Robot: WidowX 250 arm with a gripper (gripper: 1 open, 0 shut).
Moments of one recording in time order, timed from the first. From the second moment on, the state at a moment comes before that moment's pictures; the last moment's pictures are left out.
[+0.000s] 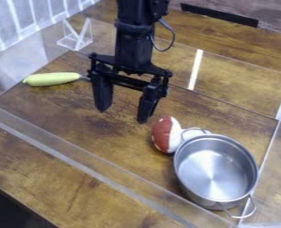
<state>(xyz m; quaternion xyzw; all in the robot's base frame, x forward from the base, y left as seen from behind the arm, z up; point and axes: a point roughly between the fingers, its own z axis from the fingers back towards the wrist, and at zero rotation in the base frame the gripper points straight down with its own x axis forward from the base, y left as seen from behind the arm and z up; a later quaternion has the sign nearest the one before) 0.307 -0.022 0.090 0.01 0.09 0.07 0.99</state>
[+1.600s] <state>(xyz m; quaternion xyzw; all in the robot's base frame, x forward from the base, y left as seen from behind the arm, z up) 0.303 -0.029 0.096 0.01 0.15 0.05 0.99</state>
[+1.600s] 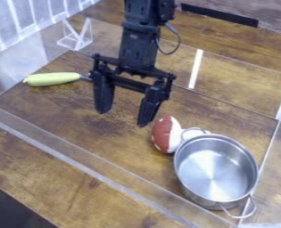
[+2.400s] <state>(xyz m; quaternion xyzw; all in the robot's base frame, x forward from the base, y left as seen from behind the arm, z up) 0.313 -0.021 0.098 0.00 0.15 -0.01 0.99</state>
